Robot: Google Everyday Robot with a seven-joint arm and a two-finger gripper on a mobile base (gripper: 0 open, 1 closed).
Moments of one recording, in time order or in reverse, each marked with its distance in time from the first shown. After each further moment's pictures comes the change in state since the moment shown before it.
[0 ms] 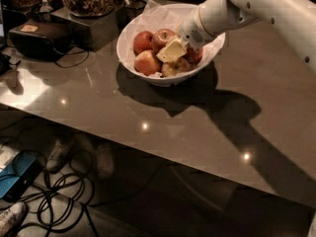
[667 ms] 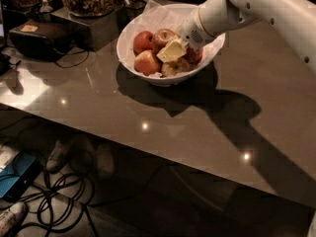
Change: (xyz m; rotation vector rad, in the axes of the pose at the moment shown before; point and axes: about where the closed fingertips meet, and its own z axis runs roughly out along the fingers) arm 0.000 0.000 0.000 0.000 0.000 0.000
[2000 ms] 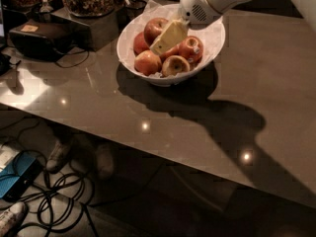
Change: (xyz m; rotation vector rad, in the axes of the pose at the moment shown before) arm -0.044 0.035 -0.050 -0.069 0.031 0.042
